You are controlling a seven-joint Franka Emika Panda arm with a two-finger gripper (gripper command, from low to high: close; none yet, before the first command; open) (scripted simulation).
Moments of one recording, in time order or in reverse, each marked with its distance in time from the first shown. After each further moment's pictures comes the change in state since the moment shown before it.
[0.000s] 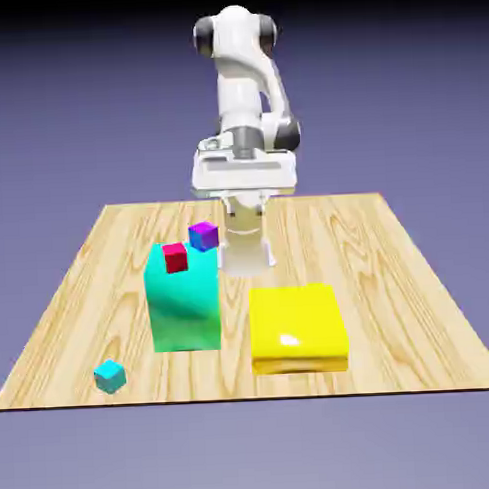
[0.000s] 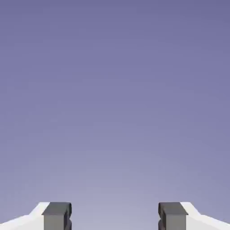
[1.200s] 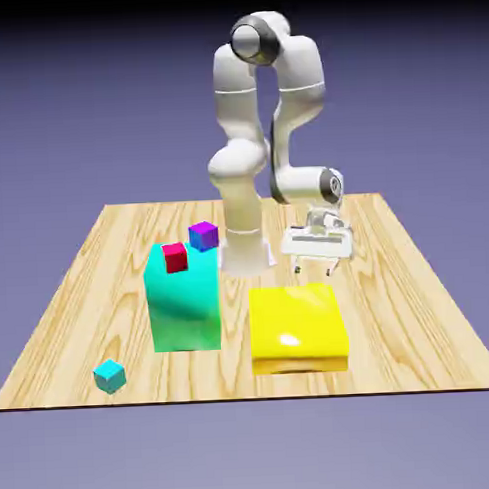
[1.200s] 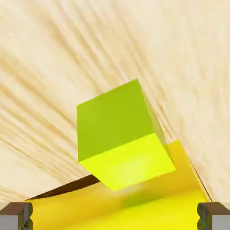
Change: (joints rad) arm 1.168 0.560 0.026 -0.221 -1.566 -0.755 0.008
